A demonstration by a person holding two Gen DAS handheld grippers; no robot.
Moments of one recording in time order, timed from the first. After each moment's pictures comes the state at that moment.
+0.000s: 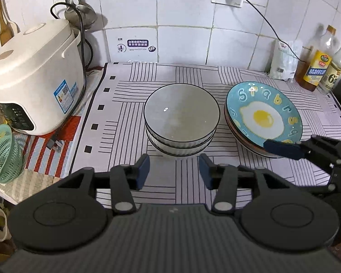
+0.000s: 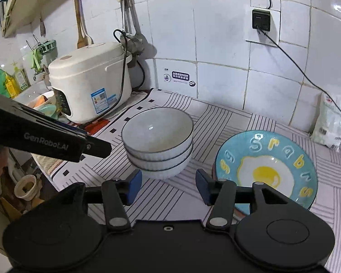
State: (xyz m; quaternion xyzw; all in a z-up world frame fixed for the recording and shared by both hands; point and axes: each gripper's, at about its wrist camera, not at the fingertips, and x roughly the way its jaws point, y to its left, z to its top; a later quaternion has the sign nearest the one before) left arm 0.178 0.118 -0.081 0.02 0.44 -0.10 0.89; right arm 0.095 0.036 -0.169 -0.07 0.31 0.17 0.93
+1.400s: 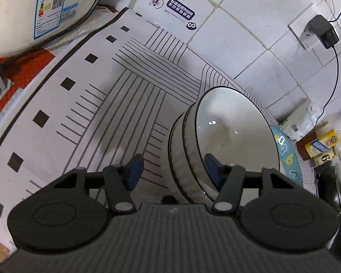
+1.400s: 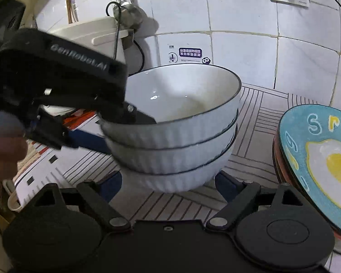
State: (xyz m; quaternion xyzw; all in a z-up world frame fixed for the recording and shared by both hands) left arm 0.279 0.184 -0.201 -0.25 0.46 -0.10 0.84; right arm 0.184 0.072 -0.281 -0.05 0.29 0.17 0.94
